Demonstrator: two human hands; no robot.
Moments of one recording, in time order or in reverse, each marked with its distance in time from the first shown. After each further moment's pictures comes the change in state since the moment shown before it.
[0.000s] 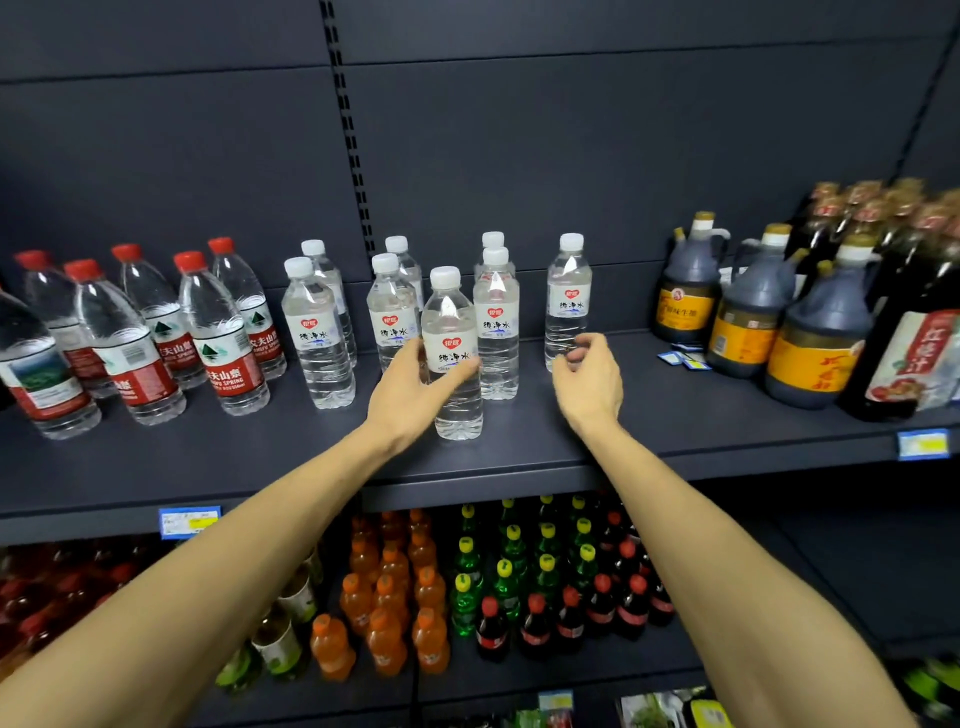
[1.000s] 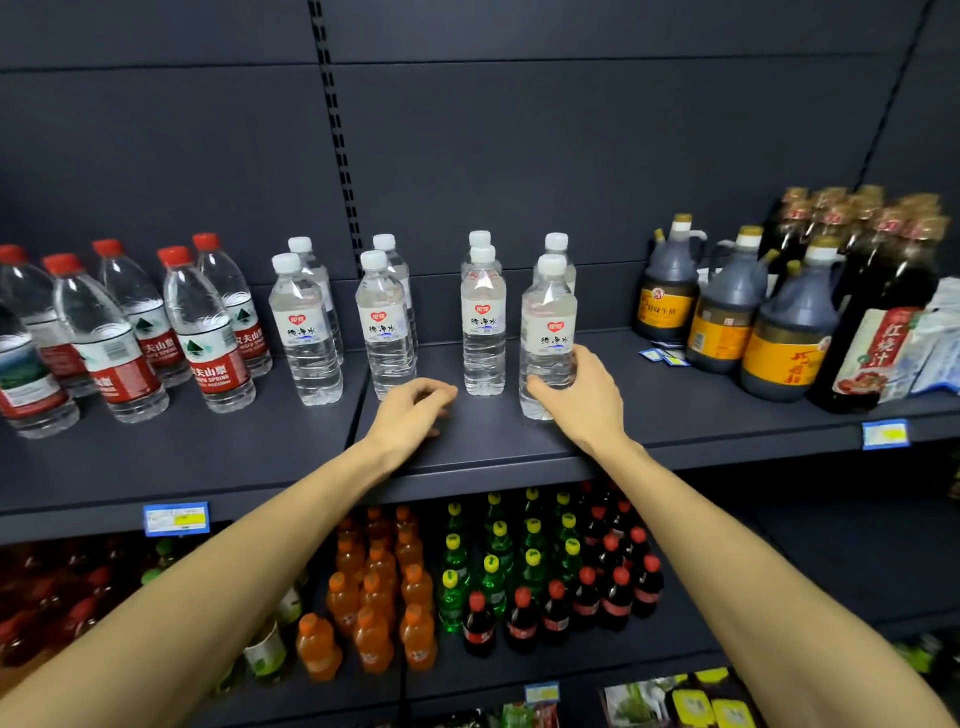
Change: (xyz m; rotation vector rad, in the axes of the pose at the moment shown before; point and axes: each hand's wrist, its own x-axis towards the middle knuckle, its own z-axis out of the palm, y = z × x) left_hand 0.002 -0.038 0.024 -0.298 -0.133 -0.143; right_hand -0.034 0.002 -0.036 -0.085 -0.158 -0.096
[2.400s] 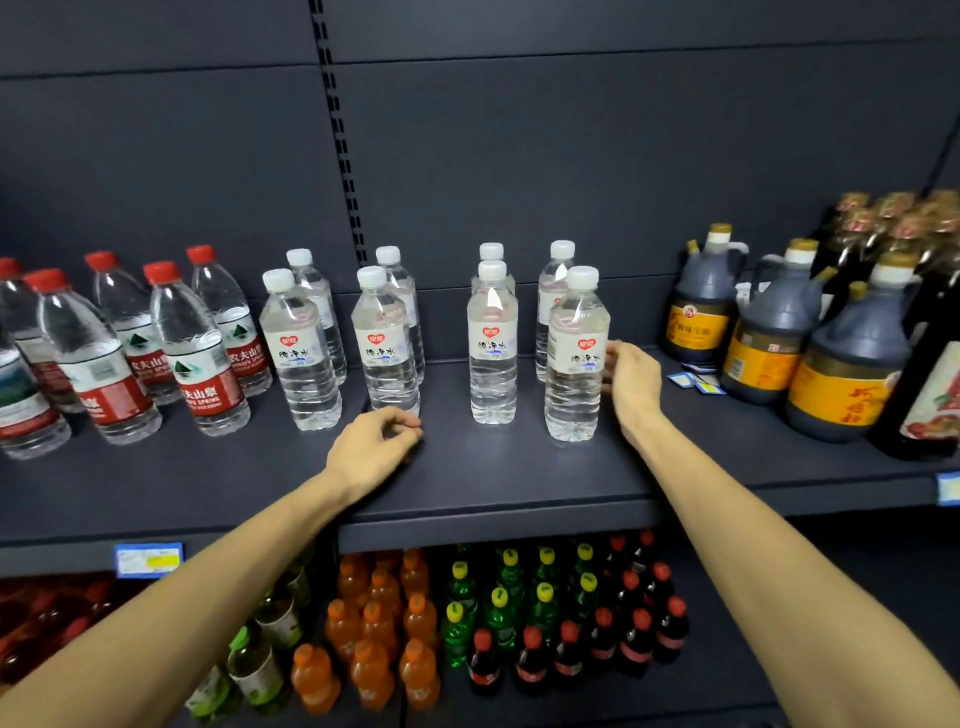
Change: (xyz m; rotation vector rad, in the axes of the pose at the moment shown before) left_hand 0.038 -0.038 -0.045 0.402 0.073 0.015; right_hand 0.111 0.040 0.012 0.706 0.085 0.360
